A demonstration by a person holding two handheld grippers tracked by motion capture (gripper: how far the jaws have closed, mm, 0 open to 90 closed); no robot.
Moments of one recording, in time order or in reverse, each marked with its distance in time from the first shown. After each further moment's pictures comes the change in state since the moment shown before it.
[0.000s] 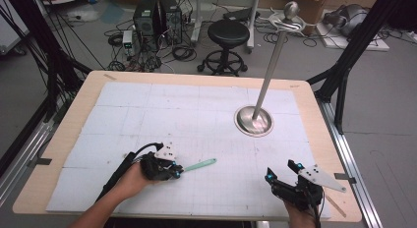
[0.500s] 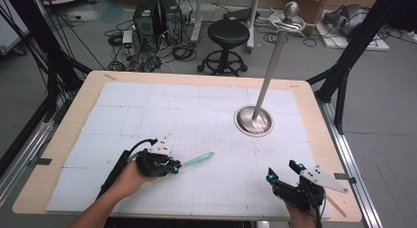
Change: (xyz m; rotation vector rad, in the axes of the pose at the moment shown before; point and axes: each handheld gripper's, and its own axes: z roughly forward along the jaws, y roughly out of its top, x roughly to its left) left arm 0.005 0.000 -0.014 -0.081 0.033 -0.056; right arm -0.001 0.000 -0.002 -0.009 -0.001 0.000
